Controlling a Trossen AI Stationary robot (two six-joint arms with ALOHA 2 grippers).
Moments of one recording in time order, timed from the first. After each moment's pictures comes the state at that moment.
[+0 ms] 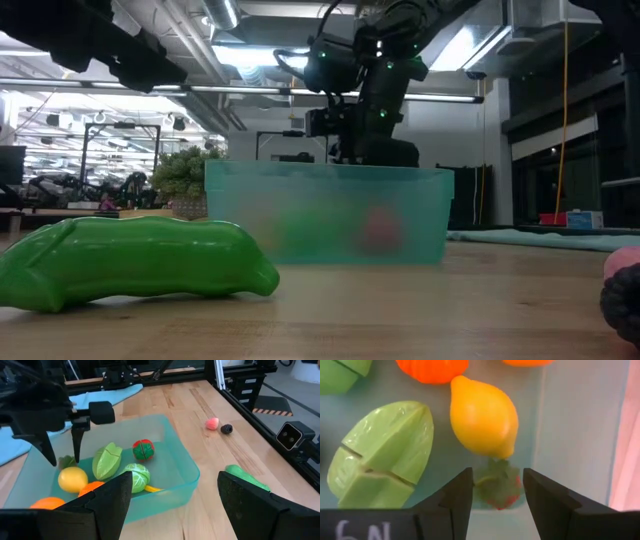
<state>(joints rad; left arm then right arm) -0.50 0.93 0.35 0.20 -0.38 -0.09 -0.11 2.01 1.43 -0.64 0.06 -0.37</state>
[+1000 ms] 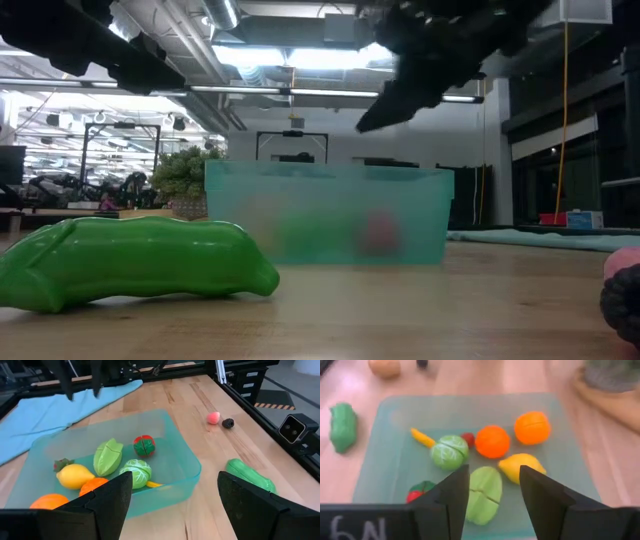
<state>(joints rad) -0.50 0.93 0.35 0.17 -0.38 -0.08 0.00 1.47 0.87 -0.04 -0.02 -0.06</state>
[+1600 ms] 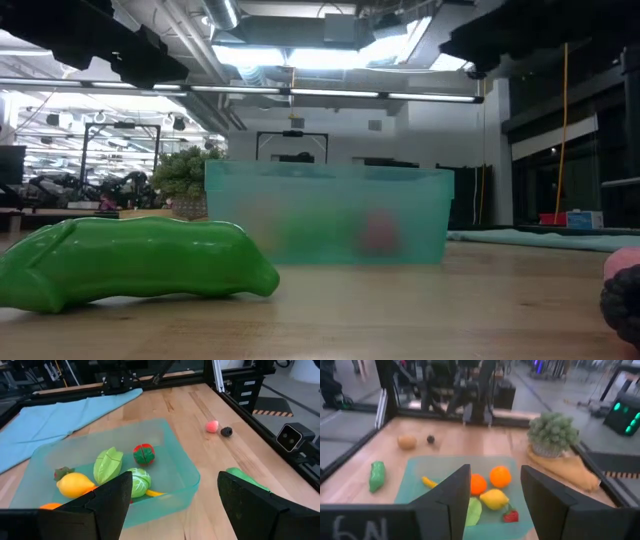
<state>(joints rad) -0.50 0.93 0.36 0.21 -0.38 -0.07 0.00 0.74 0.47 0.10 0.01 -0.10</state>
